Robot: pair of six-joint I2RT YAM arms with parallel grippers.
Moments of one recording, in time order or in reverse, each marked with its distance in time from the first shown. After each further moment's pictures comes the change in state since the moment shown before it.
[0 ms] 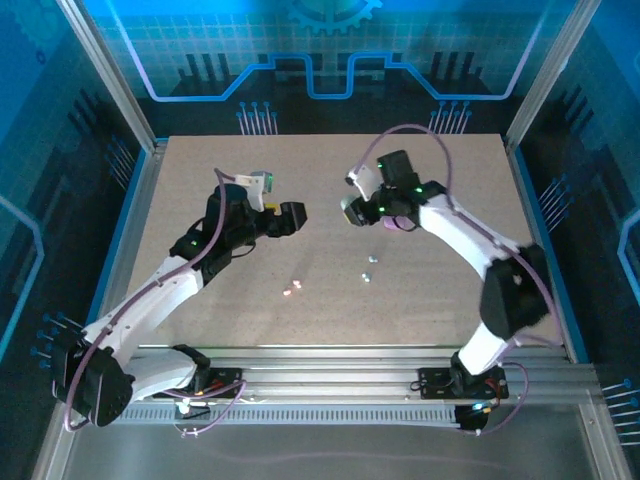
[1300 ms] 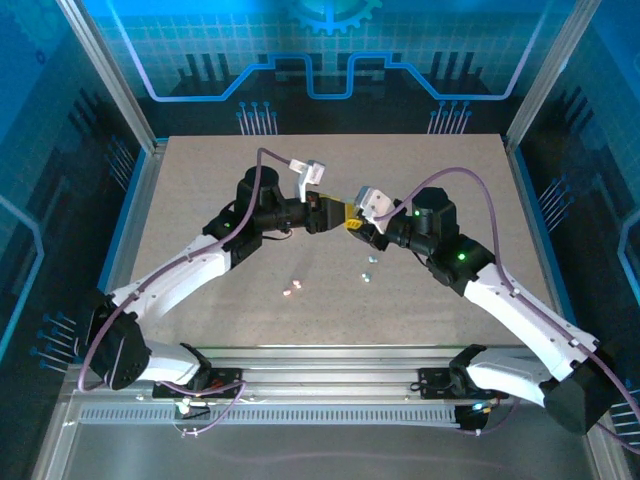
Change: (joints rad) left arm -0.154 0.214 0.188 0.216 0.408 -0.060; right arm 0.168 -0.521 -0.354 0.328 0.054 -0.211
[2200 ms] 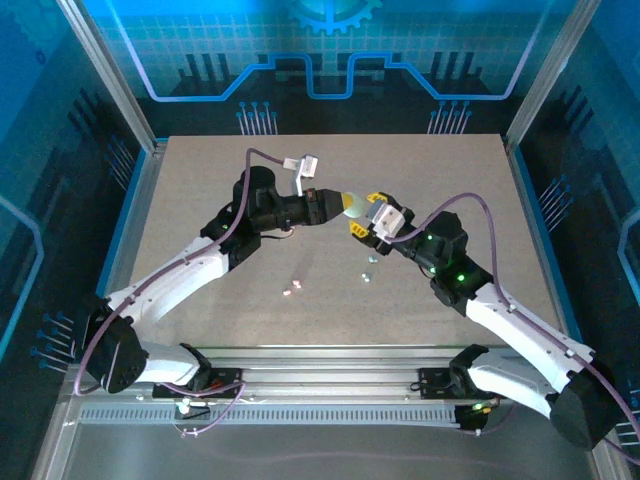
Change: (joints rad) left arm -0.007 -0.025 -0.011 0.067 -0.048 -0.285; right arm -0.033 -0.094 -0.252 0.402 0.030 -0.046
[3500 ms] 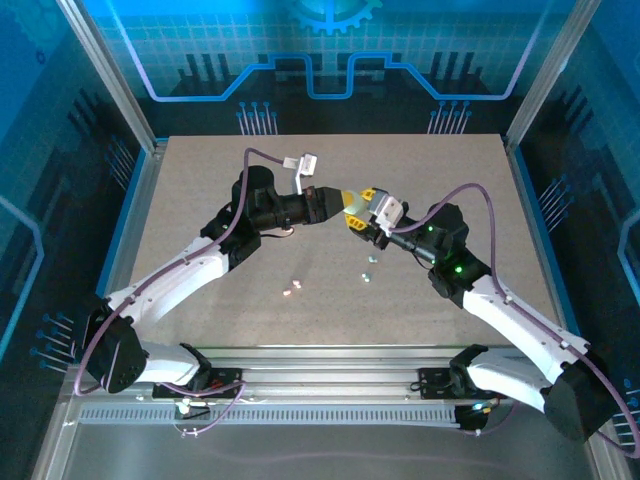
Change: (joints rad) left arm 0.000 0.000 0.000 0.026 0.016 -0.047; right arm -0.029 0.053 0.047 0.034 -0.132 0.082
